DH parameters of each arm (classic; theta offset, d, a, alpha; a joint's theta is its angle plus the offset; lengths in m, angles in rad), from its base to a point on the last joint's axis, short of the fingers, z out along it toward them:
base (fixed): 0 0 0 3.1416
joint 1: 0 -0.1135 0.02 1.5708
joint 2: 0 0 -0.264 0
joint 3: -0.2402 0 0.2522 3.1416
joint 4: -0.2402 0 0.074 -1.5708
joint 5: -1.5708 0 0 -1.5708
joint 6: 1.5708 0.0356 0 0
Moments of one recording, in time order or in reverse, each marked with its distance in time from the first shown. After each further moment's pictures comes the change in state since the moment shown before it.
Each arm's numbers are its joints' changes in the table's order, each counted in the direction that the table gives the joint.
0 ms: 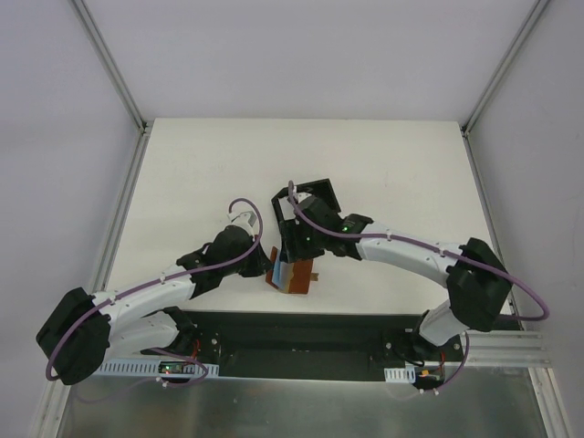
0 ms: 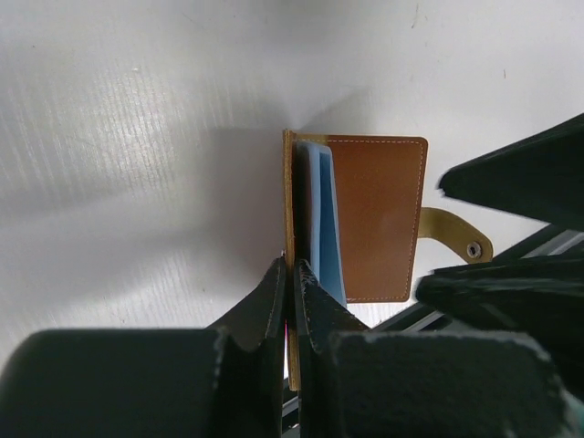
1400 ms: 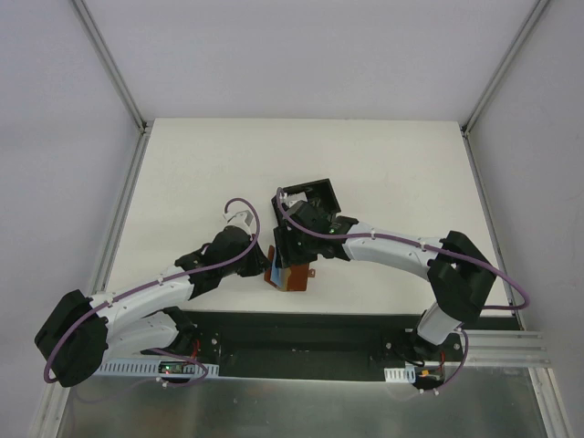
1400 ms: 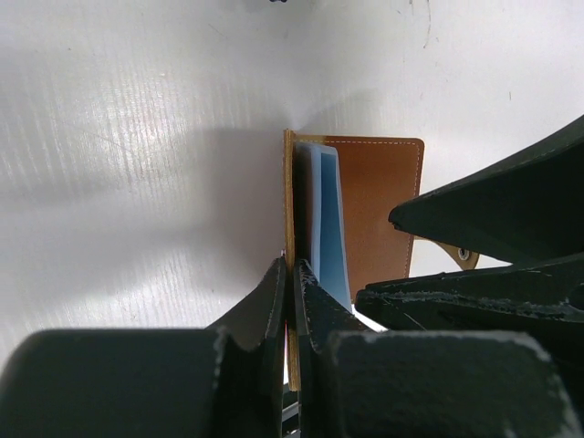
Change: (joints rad) left arm 0.002 -0.019 0.000 -0.022 0.047 -0.032; right arm -0.052 0.120 -0.038 -0.006 0.004 0.032
